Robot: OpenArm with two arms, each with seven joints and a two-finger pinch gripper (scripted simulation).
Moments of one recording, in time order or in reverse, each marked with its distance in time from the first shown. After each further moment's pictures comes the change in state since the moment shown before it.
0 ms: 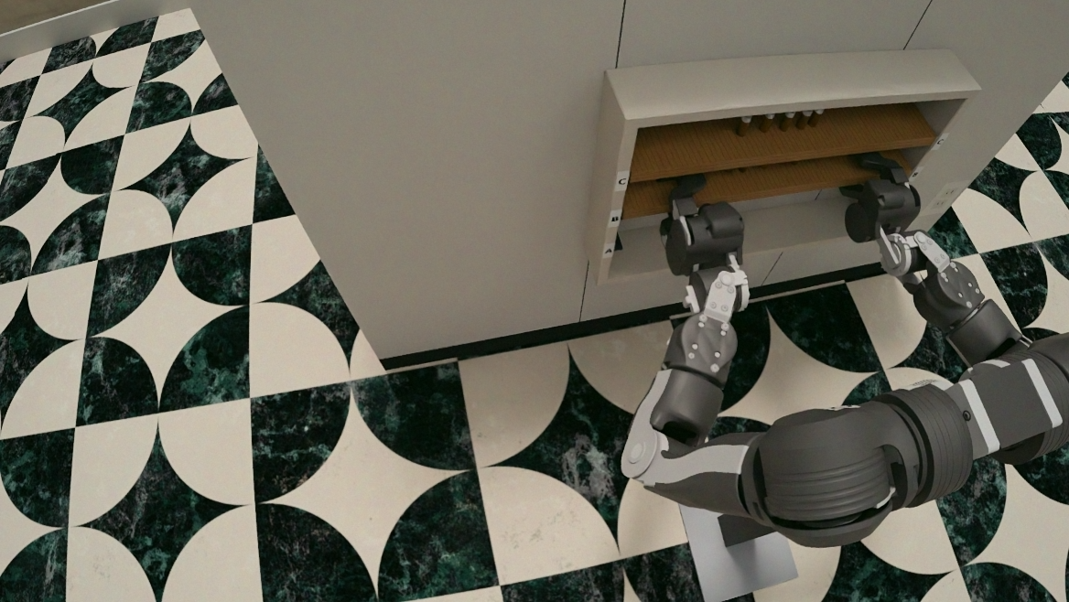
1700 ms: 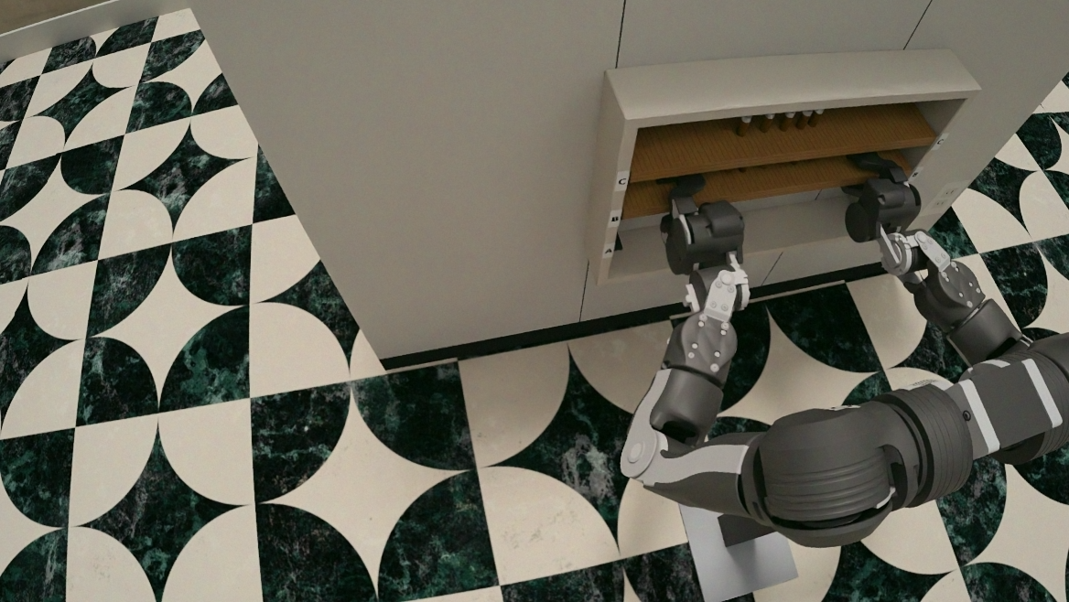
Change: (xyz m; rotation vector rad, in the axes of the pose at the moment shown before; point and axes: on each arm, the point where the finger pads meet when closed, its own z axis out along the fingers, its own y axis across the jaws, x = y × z) left arm 0.000 -0.002 0.000 0.002 0.001 -0.001; right arm 0.000 0.001 0.000 0.007 0.000 -0.001
